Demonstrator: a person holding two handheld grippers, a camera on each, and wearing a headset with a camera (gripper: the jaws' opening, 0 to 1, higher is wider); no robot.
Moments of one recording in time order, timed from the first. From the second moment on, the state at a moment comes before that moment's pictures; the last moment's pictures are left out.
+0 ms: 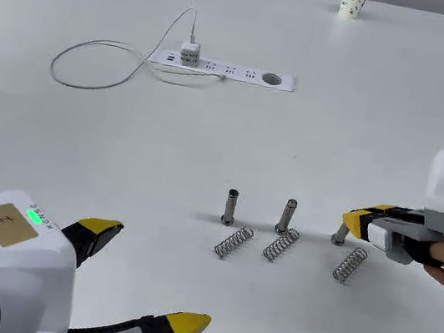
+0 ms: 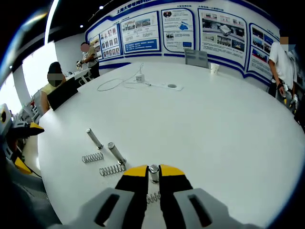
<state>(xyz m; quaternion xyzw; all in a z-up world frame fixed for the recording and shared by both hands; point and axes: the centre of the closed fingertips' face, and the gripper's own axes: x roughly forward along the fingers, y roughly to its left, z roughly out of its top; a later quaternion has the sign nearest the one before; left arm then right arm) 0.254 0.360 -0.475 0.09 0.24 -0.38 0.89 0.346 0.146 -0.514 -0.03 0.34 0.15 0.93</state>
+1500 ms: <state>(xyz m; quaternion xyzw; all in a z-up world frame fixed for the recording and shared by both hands) 0.299 0.322 -0.514 0.14 0.27 -0.42 0.86 0.295 0.158 -0.488 0.02 0.25 0.24 0.94</state>
